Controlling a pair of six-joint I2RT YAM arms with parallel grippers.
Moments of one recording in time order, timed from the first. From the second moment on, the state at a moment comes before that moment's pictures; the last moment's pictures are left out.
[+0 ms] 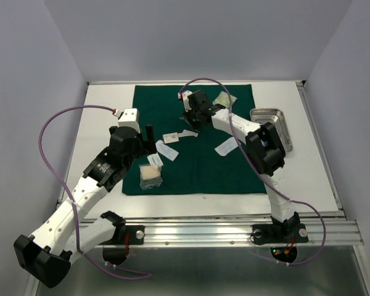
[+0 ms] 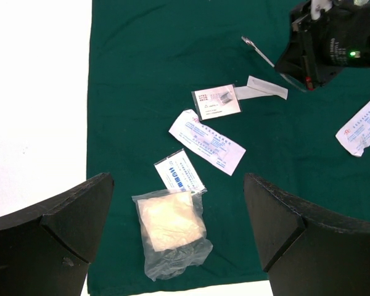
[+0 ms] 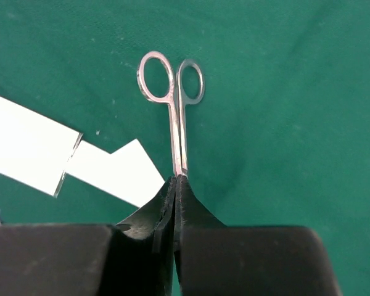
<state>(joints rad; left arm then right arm) -0.53 0.89 0.86 -0.46 -0.36 -0.34 0.60 2.28 1.87 -0.41 0.01 -0.08</state>
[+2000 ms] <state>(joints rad) -0.53 0.90 0.86 -0.45 -0.36 -0.34 0.56 2.33 1.86 -0.39 -0.05 -0.10</state>
